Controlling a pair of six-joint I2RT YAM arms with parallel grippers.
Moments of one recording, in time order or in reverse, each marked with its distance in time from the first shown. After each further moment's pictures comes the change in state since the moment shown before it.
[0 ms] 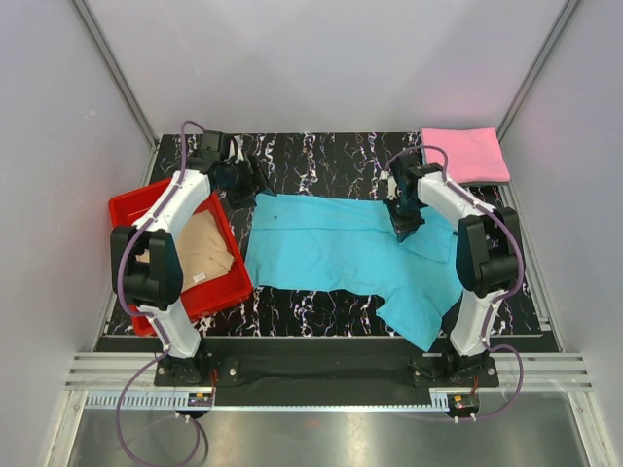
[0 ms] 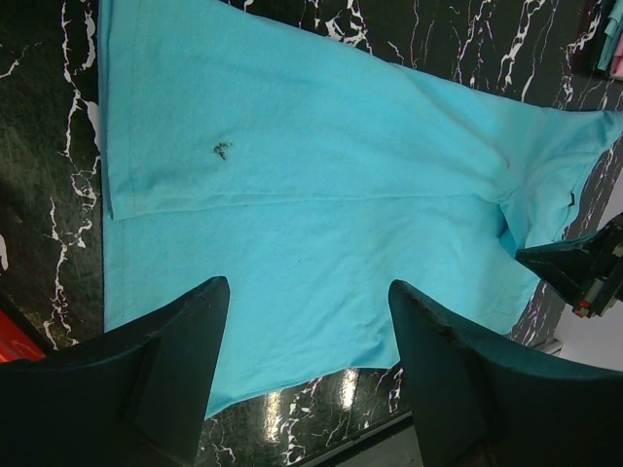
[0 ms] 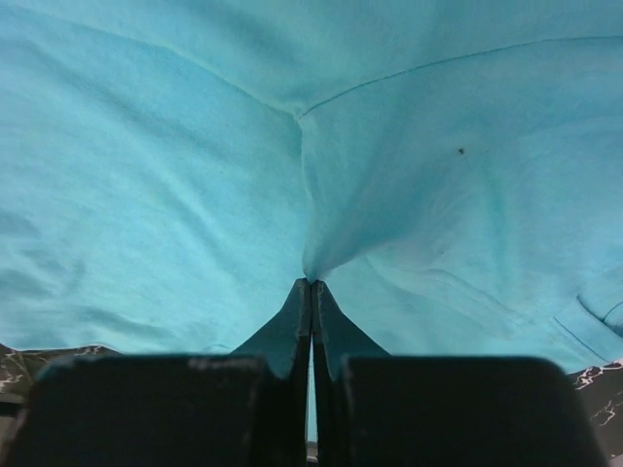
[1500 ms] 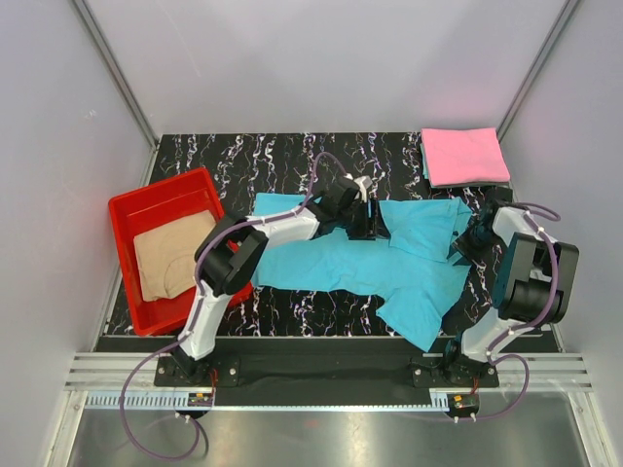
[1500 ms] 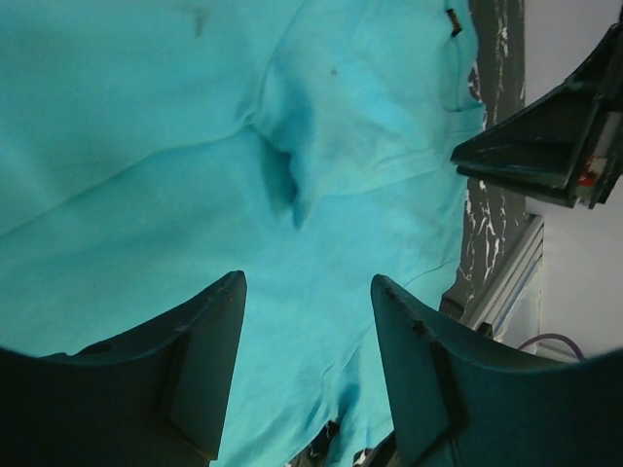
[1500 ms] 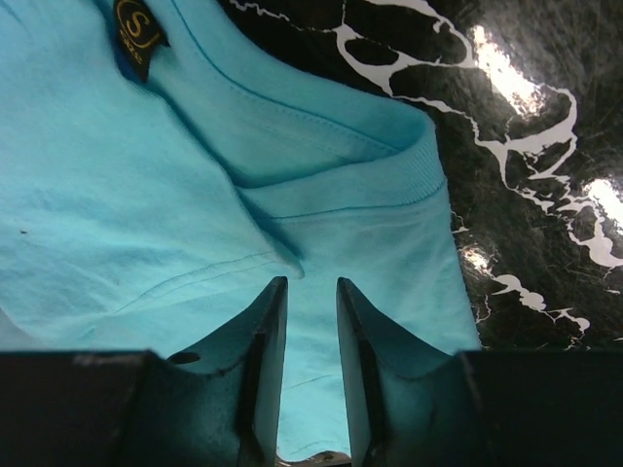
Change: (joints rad) left arm -0.609 0.396 0.054 0.626 0.014 -0.232; right arm -0.560 -0.226 -0.397 0.196 -0.076 0.591
